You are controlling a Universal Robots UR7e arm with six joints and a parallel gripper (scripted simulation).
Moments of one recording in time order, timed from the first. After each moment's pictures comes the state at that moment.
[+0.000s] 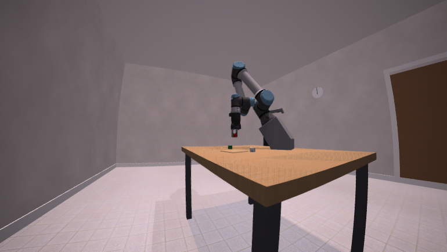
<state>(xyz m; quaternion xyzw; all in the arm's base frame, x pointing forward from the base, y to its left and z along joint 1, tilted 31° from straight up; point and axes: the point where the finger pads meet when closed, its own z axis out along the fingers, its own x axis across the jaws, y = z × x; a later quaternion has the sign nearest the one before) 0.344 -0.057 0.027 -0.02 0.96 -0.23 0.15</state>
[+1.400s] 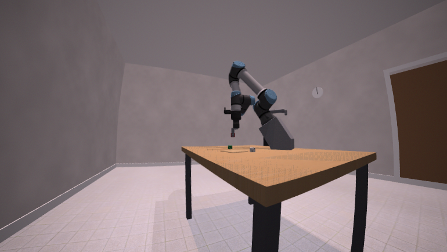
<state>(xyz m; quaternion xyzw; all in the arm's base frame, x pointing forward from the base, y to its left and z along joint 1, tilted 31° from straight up) 0.393 0.013 0.010 -0.52 0.81 -0.27 0.00</state>
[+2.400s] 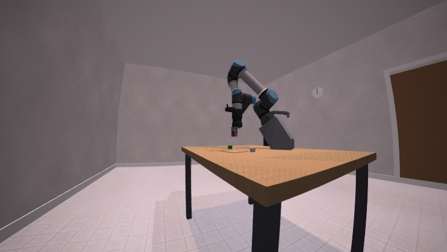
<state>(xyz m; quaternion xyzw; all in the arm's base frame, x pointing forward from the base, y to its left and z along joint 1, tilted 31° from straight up) 0.406 0.061 -0.006 -0.75 0.61 -0.26 -0.08</state>
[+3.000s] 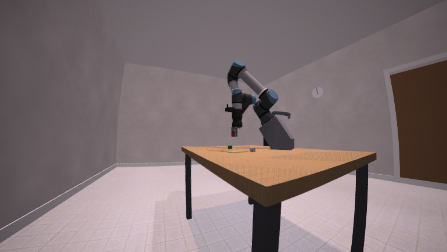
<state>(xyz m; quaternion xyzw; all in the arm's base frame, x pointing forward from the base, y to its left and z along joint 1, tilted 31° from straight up) 0.407 0.062 -0.007 -0.75 0.60 -0.26 -0.08</state>
